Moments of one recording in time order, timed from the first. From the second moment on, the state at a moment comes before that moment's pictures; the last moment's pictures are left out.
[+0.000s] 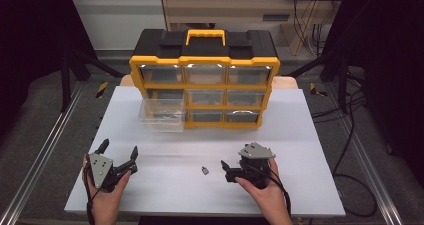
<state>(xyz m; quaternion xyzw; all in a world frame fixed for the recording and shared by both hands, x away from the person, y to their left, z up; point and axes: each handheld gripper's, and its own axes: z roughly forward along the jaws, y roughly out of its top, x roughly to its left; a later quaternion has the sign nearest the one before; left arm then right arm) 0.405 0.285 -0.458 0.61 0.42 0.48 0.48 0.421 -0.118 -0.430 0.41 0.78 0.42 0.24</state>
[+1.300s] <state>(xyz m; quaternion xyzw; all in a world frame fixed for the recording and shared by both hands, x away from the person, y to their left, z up) 0.411 0.285 -0.464 0.61 0.42 0.43 0.51 0.447 -0.057 -0.431 0.40 0.85 0.33 0.12</state>
